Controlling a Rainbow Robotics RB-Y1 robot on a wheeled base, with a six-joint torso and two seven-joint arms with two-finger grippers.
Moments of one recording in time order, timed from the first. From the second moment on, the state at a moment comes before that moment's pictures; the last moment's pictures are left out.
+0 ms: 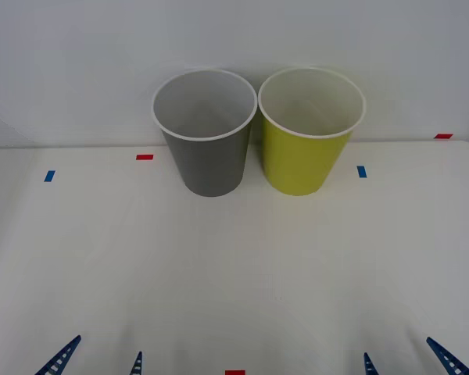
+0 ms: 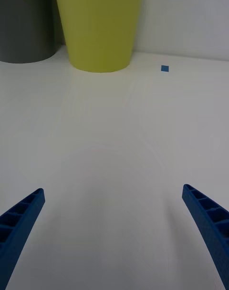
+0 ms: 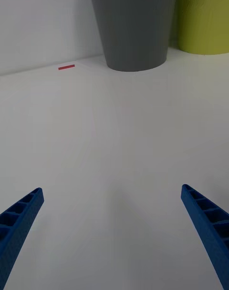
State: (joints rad) right arm 0.96 -0.44 0.23 -1.96 -0.01 -0.44 1.45; left arm 0.92 0.38 -0.31 -1.91 0.07 -0.47 -1.64
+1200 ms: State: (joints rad) right arm 0.96 -0.44 0.23 -1.96 -0.01 -0.44 1.45; left arm 0.92 0.38 -0.31 -1.91 0.07 -0.47 -1.64
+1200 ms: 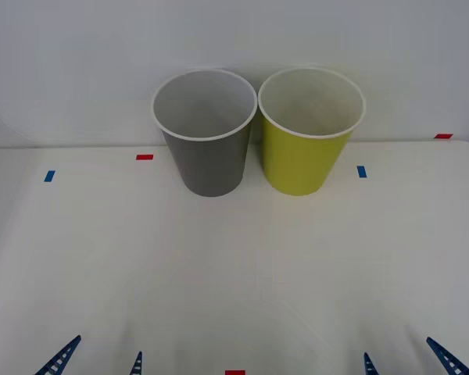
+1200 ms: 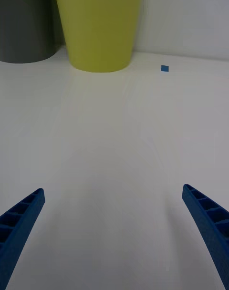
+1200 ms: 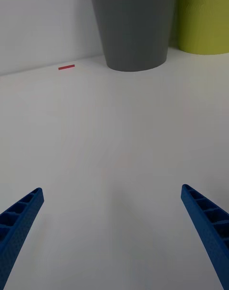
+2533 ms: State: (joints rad) right arm 0.96 -0.44 0.23 -1.96 -0.01 -0.44 1.45; left arm 0.92 0.38 -0.31 -1.91 0.07 -0.47 -1.64
